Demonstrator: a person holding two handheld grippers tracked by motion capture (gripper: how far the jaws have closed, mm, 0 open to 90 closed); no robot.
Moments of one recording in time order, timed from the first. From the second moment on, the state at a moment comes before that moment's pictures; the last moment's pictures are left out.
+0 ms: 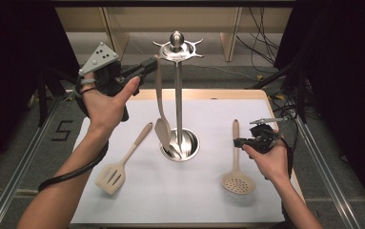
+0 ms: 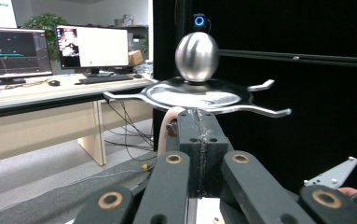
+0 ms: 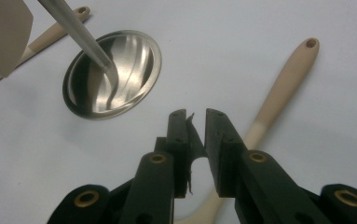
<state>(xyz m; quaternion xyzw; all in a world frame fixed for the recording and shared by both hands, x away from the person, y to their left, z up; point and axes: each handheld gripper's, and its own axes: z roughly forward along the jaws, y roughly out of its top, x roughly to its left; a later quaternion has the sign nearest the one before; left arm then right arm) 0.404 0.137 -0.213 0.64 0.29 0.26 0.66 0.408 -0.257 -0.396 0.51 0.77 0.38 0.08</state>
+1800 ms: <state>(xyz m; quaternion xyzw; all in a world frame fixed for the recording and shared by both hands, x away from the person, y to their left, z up) 0.424 0.204 -0.297 0.75 0.38 0.26 0.48 0.411 -0.269 -0.390 0.52 0.76 0.39 0.08</state>
